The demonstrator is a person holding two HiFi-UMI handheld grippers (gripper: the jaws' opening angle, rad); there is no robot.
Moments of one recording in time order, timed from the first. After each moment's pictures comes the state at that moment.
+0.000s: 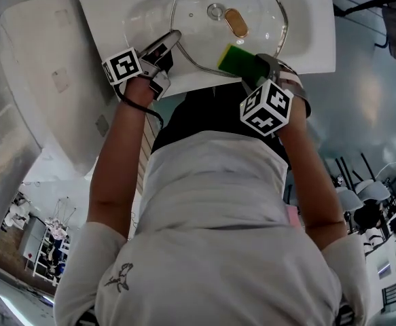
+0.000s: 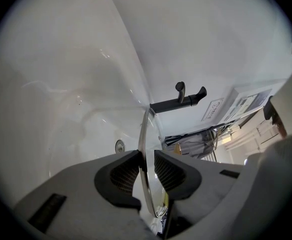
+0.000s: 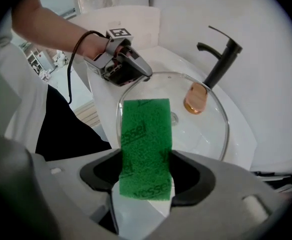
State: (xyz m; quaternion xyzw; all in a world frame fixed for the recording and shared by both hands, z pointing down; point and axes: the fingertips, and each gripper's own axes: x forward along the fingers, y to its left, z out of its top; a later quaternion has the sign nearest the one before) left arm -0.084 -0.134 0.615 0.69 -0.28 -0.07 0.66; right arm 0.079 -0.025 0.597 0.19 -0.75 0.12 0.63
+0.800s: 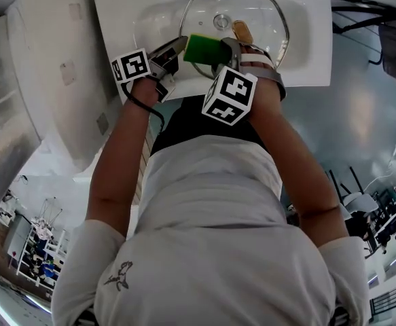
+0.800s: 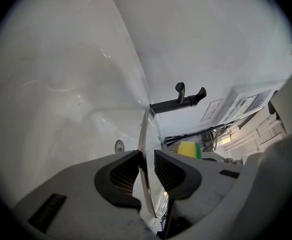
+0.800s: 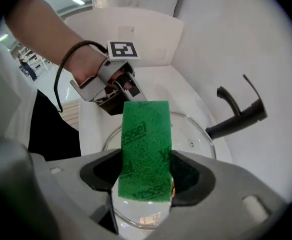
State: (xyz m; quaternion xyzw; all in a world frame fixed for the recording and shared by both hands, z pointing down) left arm -0.084 -0.133 0.613 0.69 -0.27 -0.07 0.66; right arm -0.023 -0.085 0.575 0.15 -0.77 0.00 0.62
